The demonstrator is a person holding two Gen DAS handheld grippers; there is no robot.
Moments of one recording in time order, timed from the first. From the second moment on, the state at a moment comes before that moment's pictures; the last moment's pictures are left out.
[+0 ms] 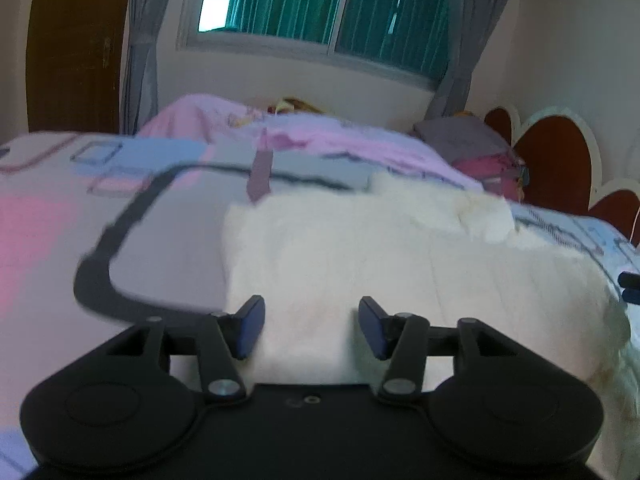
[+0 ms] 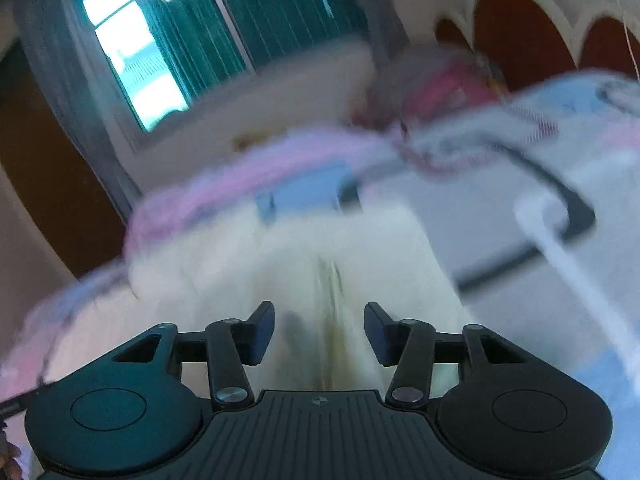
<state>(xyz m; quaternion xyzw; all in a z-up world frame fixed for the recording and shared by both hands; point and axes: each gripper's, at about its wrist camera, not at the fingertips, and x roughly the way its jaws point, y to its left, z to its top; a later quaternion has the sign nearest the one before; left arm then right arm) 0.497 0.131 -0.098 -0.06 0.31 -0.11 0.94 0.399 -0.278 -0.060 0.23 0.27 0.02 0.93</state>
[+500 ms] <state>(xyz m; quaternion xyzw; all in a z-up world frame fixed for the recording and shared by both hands) 0.586 0.124 -0.132 0.00 0.35 -0.12 0.93 0.487 -0.221 -0.113 0.05 0.35 0.06 0.93</state>
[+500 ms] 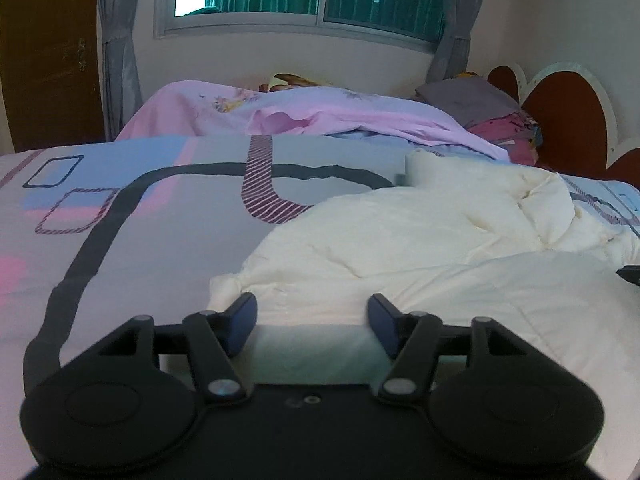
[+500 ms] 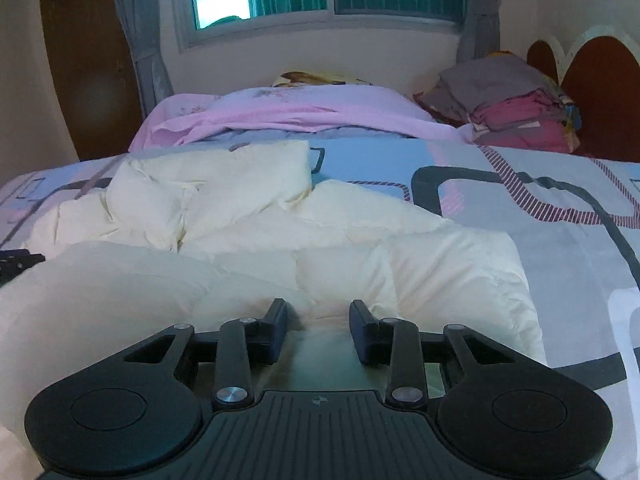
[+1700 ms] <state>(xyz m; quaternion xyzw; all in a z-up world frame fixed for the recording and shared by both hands) 0.461 0.055 -0.106 0.04 0.30 -0.14 0.94 0.411 -0.217 -0.089 0.07 0.34 0.04 0.94</state>
